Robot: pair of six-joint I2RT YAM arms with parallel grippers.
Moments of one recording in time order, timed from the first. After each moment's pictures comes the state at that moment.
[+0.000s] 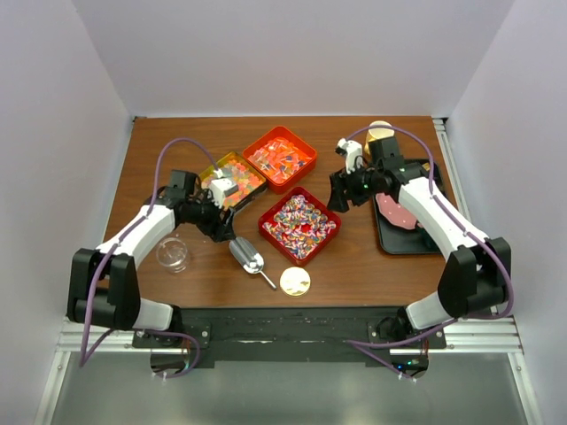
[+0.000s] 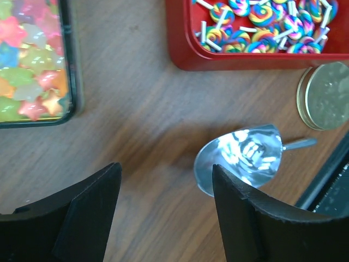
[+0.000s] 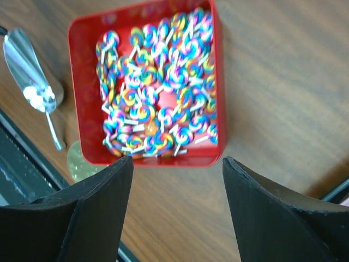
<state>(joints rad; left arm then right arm) -0.15 1.39 0.85 -0.51 0.60 0.41 0.28 1.49 1.23 -0.66 -0.49 -0.15</state>
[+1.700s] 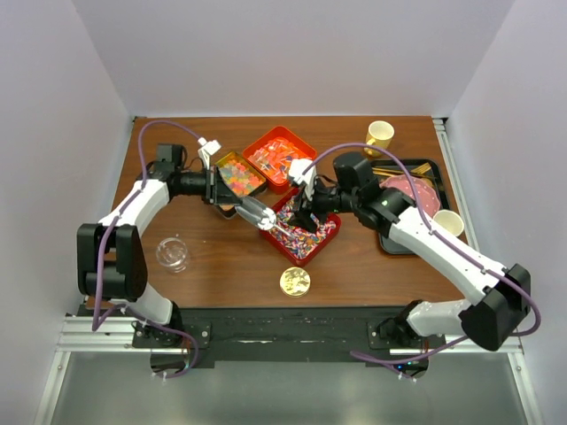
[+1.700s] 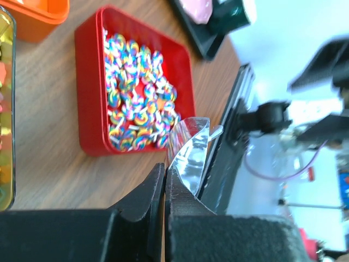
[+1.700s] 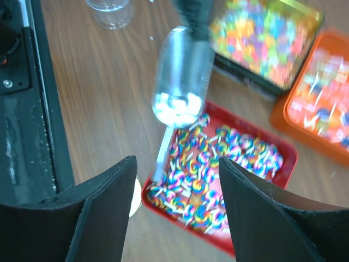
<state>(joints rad) -0.04 1.58 1.08 -0.45 1.14 -0.04 0.68 1.30 1.18 -0.43 -0.50 -0.35</state>
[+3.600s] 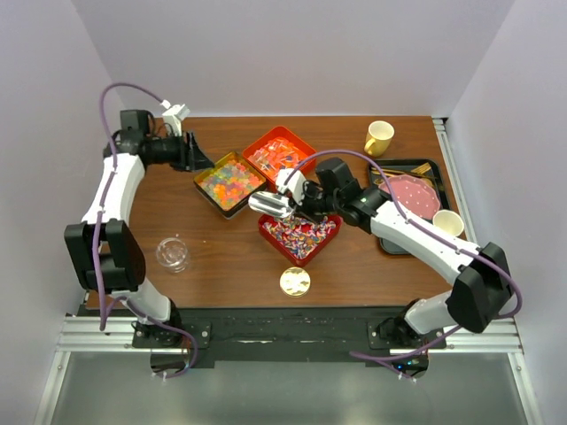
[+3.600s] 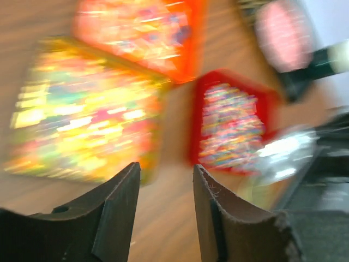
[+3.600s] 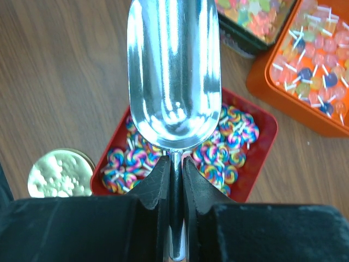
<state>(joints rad) 0.10 1.64 1.42 -0.61 0.92 0.03 0.72 1.43 1.15 -0.41 -0.28 -0.47</state>
